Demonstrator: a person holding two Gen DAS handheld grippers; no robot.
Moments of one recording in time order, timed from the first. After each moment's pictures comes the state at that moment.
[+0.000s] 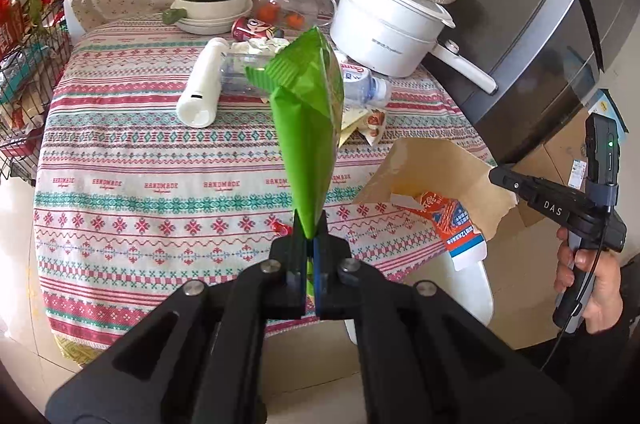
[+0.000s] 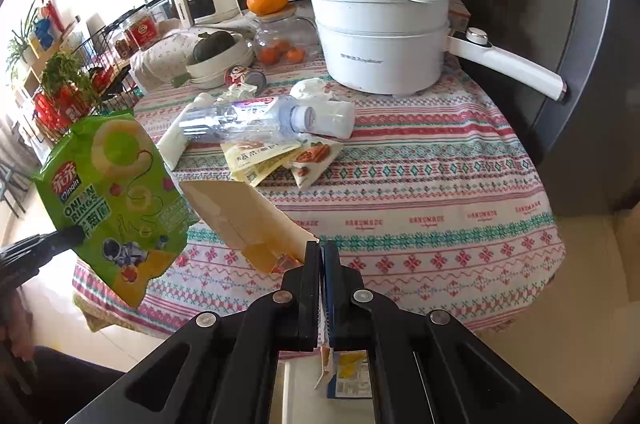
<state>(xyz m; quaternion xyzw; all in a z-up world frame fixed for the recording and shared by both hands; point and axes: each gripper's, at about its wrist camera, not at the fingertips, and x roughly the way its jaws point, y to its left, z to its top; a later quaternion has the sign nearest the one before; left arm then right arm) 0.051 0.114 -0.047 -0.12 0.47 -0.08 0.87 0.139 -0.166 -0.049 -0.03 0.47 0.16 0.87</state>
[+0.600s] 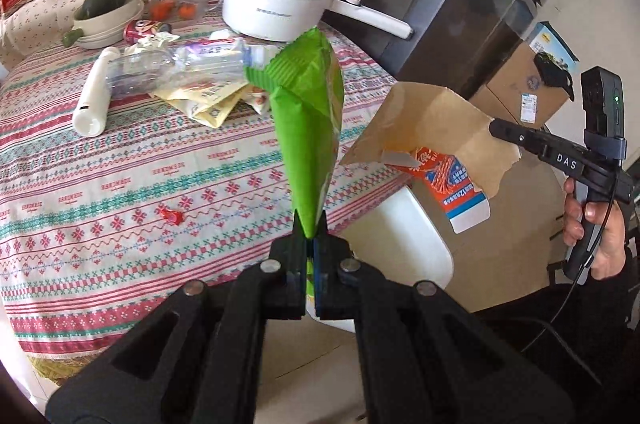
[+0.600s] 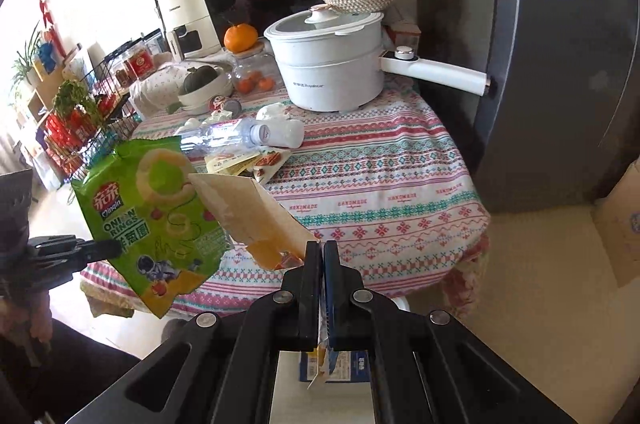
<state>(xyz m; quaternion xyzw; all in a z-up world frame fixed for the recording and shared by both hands) 0.032 0.026 -0.041 -0.06 0.47 -0.22 0.85 0.072 -0.265 -0.005 -0.01 0.42 0.14 0.90</state>
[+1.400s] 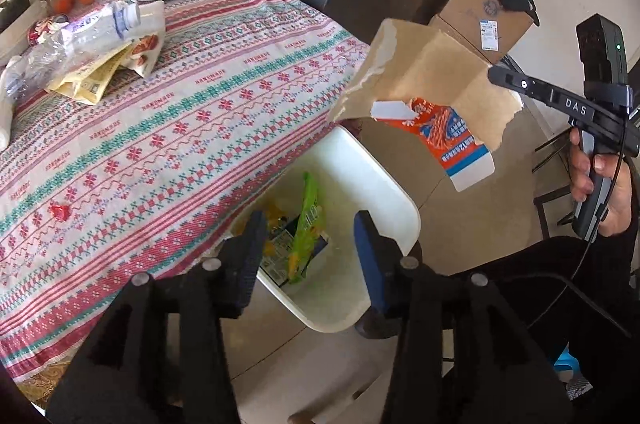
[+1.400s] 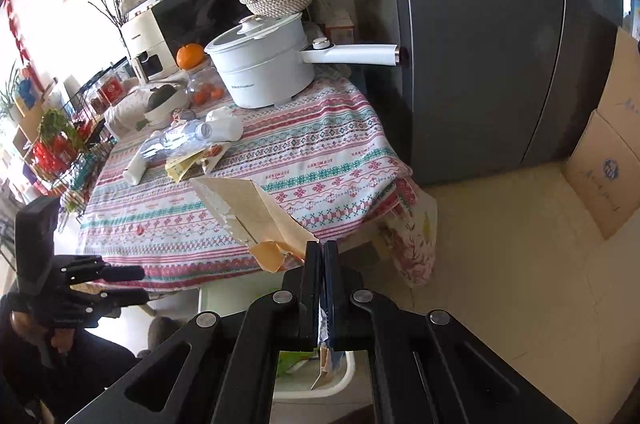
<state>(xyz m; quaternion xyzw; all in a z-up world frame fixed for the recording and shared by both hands) 0.016 -0.065 -0.072 0.00 0.51 -0.29 0.81 0.021 -0.361 -0.016 0.04 0.42 0.10 0.90</state>
